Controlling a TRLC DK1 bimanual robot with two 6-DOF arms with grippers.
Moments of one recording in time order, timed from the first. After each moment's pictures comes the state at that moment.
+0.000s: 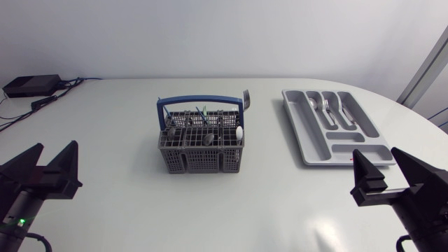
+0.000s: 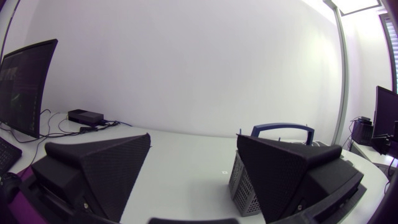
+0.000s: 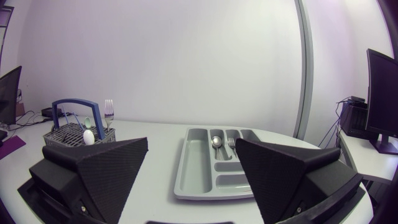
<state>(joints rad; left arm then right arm) 0.05 0.07 0.08 0.04 0.06 -0.10 0.05 0.07 0.06 -0.01 0.01 0.00</state>
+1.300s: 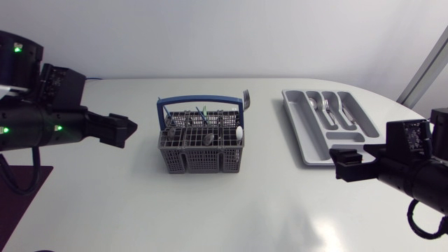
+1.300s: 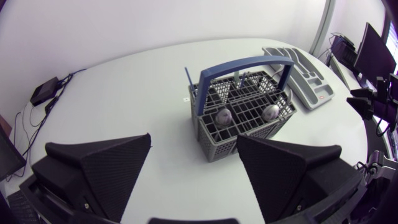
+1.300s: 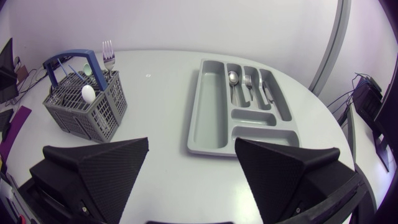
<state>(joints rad) -0.31 1.04 0.89 -0.56 -0.01 0.01 0.19 0.73 0.49 -0.35 0.09 0.03</state>
